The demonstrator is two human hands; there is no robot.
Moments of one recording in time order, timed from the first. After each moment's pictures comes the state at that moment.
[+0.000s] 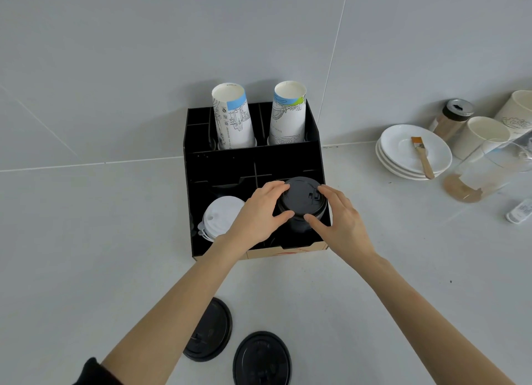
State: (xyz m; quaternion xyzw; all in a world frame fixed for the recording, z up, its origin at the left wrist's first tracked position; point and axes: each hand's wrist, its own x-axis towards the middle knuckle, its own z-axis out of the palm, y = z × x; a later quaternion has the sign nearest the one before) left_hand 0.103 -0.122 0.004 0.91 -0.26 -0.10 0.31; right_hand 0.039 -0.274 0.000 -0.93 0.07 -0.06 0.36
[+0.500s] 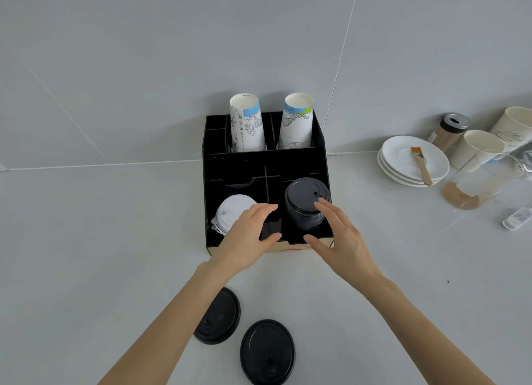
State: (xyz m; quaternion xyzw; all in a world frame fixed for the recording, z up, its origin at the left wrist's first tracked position) left_hand 0.050 -0.075 0.015 0.91 -0.23 -0.09 0.34; right_hand -0.007 -0.255 0.011 -0.92 0.00 -0.07 0.38
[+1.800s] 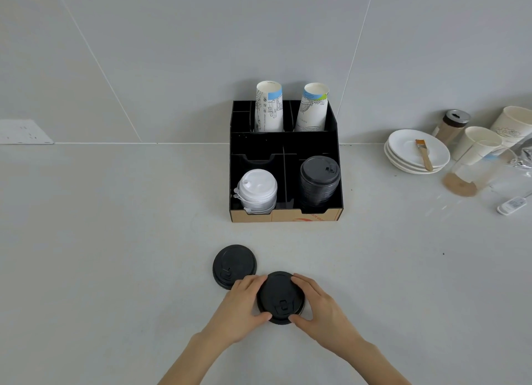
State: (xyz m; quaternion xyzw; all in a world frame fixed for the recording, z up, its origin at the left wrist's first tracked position) left_hand -0.104 -0.010 -0.056 0.91 -0.18 -0.22 0.29; right_hand -0.141 -0.190 -0.059 -0.91 -0.04 0.14 0.39
